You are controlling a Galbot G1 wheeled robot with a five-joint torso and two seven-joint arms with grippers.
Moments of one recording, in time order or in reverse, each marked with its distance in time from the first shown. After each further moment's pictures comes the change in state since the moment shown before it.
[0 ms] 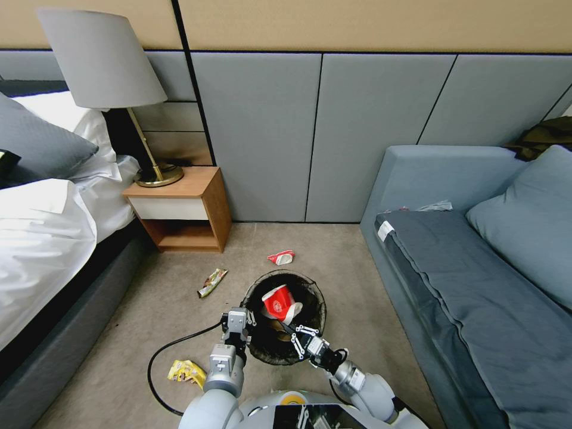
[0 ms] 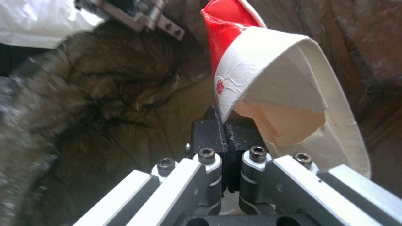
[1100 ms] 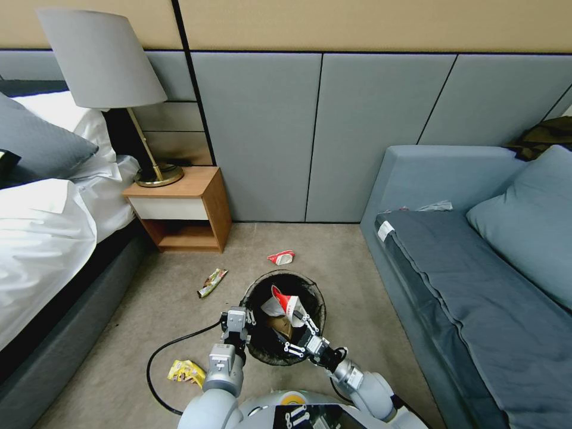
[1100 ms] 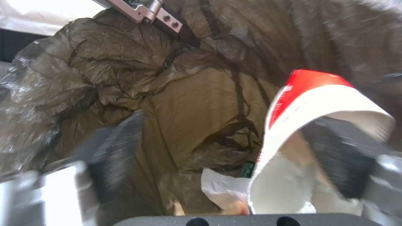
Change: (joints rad) left arm -0.007 0.003 -0.006 -0.010 -0.004 -0.001 0.000; right arm -0.053 -0.036 0.057 0.054 -0.054 0.013 0.018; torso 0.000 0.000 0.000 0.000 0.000
